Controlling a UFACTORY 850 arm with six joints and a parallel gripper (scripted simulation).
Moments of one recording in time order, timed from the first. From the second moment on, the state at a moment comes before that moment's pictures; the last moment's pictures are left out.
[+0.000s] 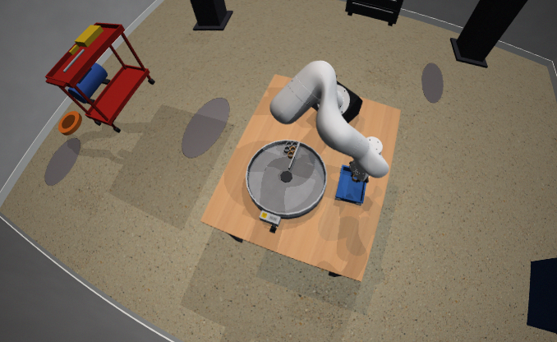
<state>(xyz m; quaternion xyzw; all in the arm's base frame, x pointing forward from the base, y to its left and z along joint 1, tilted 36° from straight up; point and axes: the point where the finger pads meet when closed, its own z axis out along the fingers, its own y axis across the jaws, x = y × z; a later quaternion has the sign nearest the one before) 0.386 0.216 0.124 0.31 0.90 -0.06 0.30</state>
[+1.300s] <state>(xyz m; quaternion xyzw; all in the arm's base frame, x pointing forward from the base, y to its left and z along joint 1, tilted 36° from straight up) 0.416 0.199 0.075 0.31 0.90 -0.06 0.30</state>
